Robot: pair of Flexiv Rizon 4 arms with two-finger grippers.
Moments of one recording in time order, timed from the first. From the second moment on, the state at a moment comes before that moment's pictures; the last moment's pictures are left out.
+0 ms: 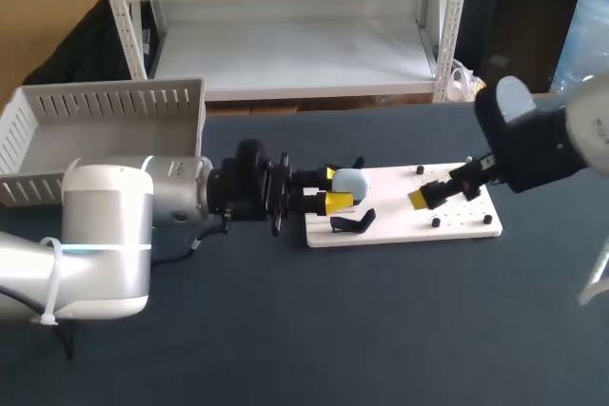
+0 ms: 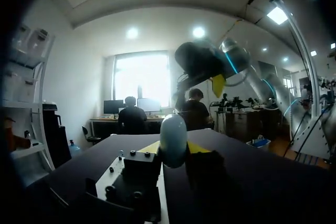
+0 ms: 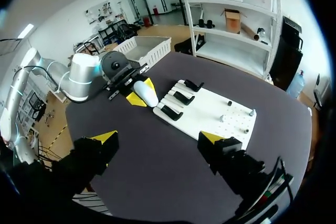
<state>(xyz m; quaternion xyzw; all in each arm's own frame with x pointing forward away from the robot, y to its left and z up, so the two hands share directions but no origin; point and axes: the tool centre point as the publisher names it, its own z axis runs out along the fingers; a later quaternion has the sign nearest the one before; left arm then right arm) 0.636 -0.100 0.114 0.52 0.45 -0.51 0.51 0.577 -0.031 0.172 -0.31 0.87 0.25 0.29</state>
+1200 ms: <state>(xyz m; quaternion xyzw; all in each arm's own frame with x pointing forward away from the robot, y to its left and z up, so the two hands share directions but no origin) 0.637 -0.100 0.114 0.52 0.45 -0.51 0.51 0.614 0.031 0.139 -0.31 0.88 0.23 0.28</state>
